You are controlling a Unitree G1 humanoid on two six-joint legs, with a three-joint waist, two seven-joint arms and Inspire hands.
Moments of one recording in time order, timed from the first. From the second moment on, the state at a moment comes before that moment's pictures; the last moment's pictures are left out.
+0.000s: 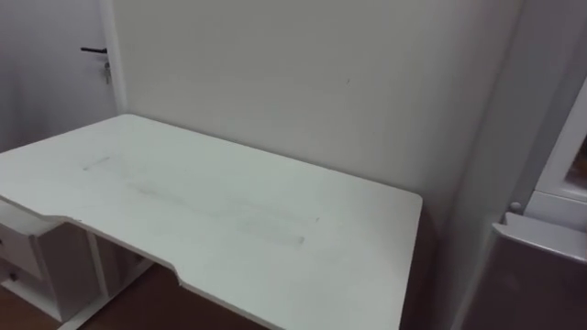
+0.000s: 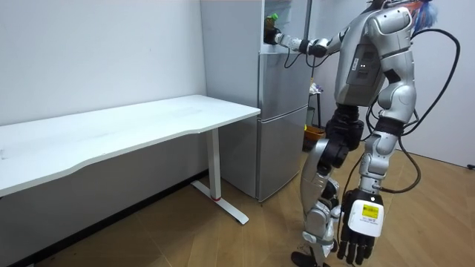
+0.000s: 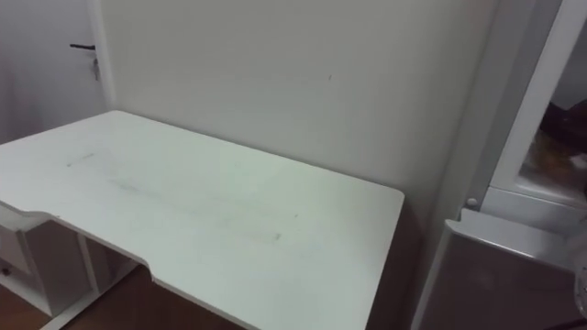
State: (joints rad) left arm 0.42 0.26 0.29 0.94 0.09 0.10 0.16; right arm -0.77 -0.73 -0.02 0.83 0.83 -0.17 -0.34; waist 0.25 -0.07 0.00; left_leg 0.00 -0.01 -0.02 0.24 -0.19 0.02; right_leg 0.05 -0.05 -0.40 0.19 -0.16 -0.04
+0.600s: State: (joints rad) left arm 0.41 0.28 0.25 0.90 0.07 0.11 0.16; right arm -0.78 -0.73 0.00 0.80 0.85 -0.12 -0.31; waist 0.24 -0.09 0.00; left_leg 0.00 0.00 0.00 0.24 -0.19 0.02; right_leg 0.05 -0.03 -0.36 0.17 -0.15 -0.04
